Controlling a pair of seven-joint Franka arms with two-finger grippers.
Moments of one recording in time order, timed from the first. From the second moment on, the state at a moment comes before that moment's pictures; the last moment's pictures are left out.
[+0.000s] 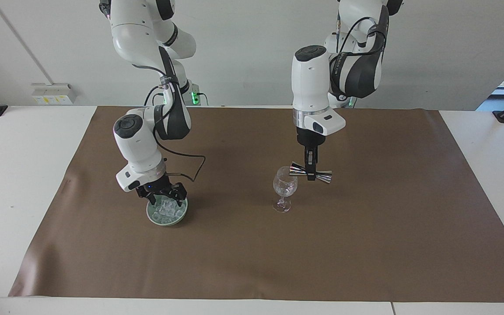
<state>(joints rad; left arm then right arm) -0.48 0.22 -0.09 -1.68 0.37 2.15 -2.03 0.03 0.36 0.08 -1.87 0.01 2.37 0.21</state>
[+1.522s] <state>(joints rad) -0.42 0.20 -0.06 -1.65 0.16 2.13 -1.96 0.03 0.35 0.07 -1.82 0.01 2.36 0.21</state>
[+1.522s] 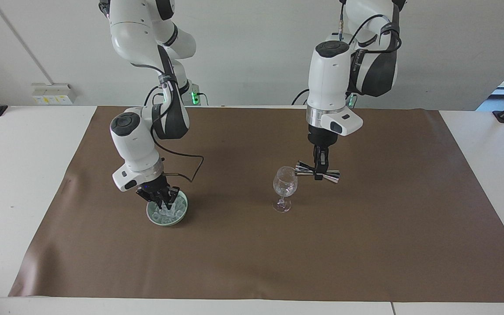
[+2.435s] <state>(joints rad) -0.06 0.18 -0.05 -1.72 -0.59 1.97 -1.38 0.23 0.29 0.08 -1.61 0.01 2.20 0.39</state>
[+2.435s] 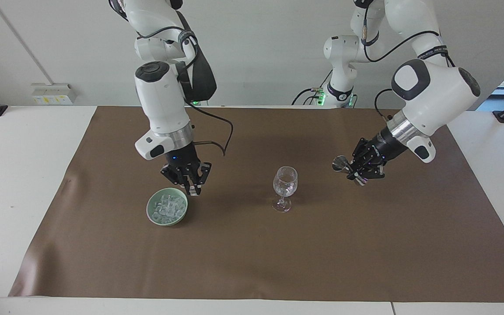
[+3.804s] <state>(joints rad) 0.25 0.39 -0.06 -1.85 -0.98 1.82 -0.92 0.52 0.34 0.10 -1.45 0.01 2.32 0.87</state>
